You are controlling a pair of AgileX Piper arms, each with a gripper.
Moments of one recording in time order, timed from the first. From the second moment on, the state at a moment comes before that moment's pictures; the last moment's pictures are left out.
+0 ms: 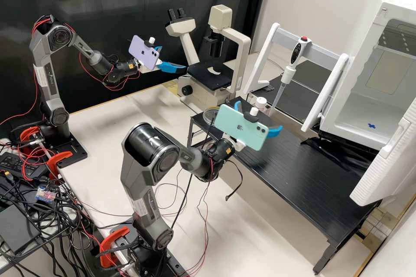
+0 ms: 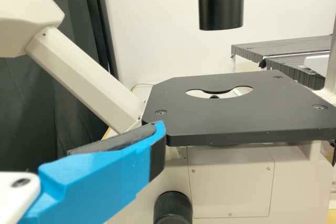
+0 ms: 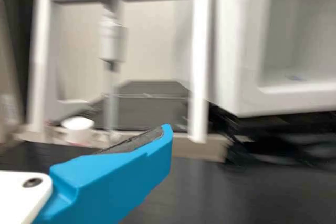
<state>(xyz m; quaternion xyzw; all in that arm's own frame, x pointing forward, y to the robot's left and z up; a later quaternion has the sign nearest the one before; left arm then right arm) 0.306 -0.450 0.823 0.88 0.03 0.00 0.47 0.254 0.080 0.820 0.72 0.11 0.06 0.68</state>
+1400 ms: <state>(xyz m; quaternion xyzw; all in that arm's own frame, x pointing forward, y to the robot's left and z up) 0.306 -0.450 0.823 0.88 0.03 0.00 0.47 0.241 0.089 0.741 0.65 0.25 0.00 0.71</state>
